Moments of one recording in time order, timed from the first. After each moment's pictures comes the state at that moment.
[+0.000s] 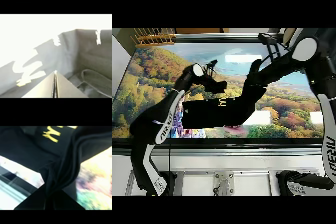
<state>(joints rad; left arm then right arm) -0.34 -1.93 1.86 1.05 -1.17 -1.59 0.31 -1.45 1.78 -1.17 1.46 1.55</state>
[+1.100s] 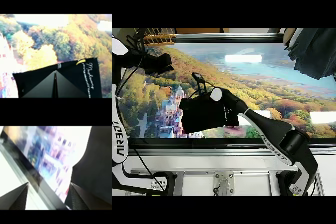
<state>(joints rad) 0.07 -1.56 1.81 1.15 -1.31 -1.59 0.74 -1.87 1.75 -0.73 0.76 1.54</state>
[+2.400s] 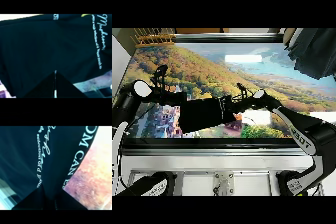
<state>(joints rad) -0.10 -1.19 1.12 1.23 -1.10 -1.59 0.31 -1.74 1.23 -0.57 0.90 1.17</state>
